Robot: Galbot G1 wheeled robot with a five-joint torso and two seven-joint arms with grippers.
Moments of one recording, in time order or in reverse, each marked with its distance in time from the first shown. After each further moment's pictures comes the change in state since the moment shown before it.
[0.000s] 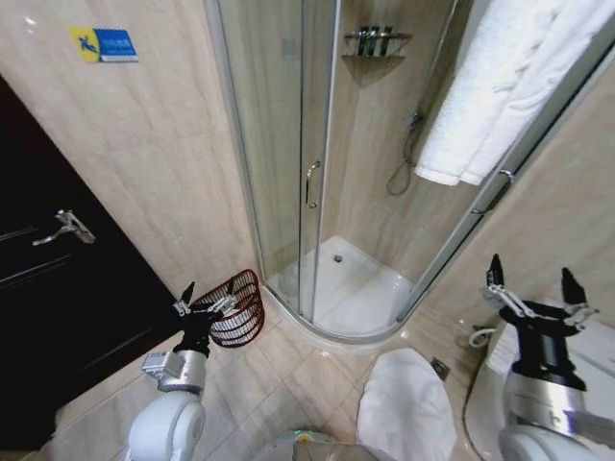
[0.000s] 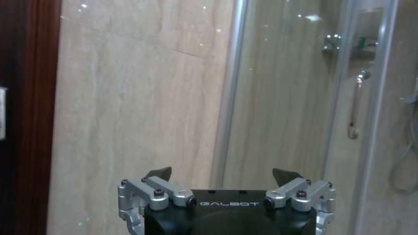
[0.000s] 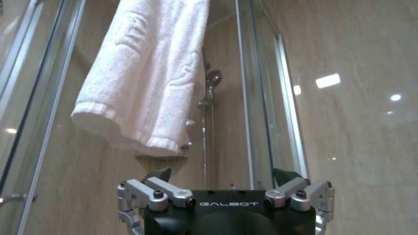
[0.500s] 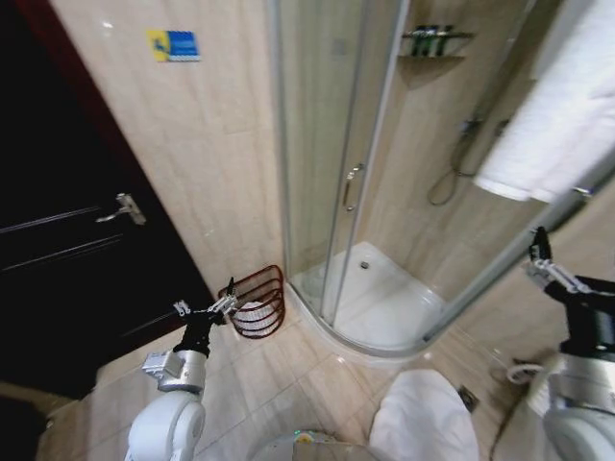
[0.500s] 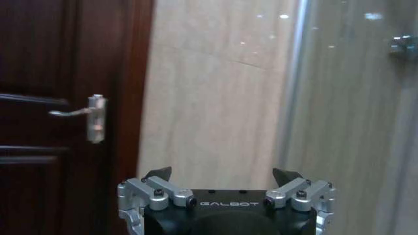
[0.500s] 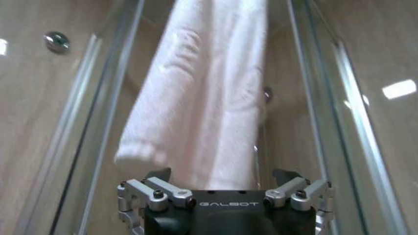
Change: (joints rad) left arm 0.000 0.000 0.000 0.000 0.000 0.000 0.000; right arm 0.069 -0.208 0.255 0.000 0.215 -0.095 0.036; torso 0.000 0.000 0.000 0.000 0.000
